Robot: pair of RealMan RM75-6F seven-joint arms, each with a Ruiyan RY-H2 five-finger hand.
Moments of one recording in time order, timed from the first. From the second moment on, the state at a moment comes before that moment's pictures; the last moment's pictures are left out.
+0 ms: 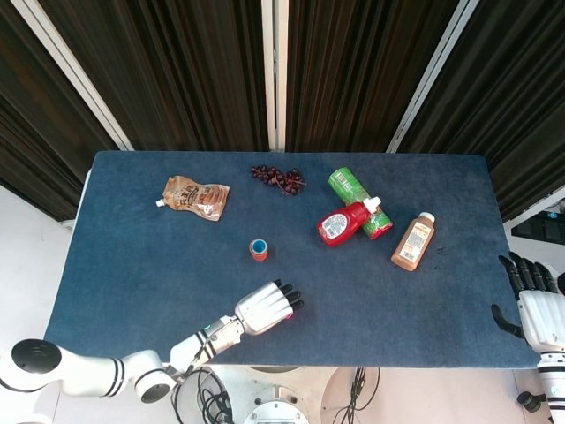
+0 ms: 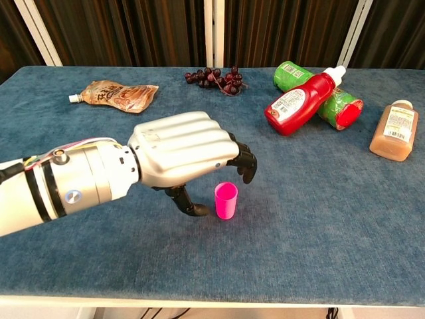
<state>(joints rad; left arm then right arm) -0.87 -1.73 -0.01 -1.50 1.50 0.96 0.52 0.07 -1.06 0.04 -1.61 -1.42 1.38 0.01</state>
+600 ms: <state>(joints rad) -0.88 -1.76 0.00 -1.42 1.53 0.92 0.48 0.07 -1.06 0.05 -1.60 -1.41 1.38 0.02</state>
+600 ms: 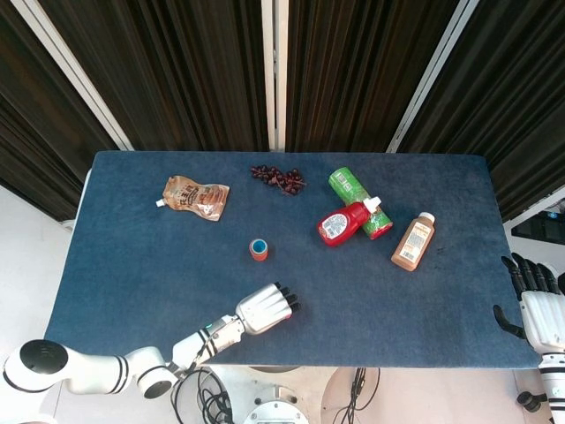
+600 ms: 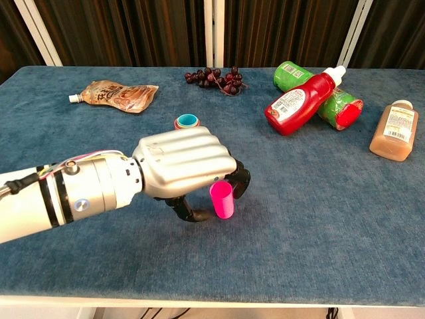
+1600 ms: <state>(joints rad) -0.87 -1.77 -0.04 -1.44 1.51 0.92 0.40 0.07 -1.06 0.05 -1.59 -1.40 1.36 0.03</state>
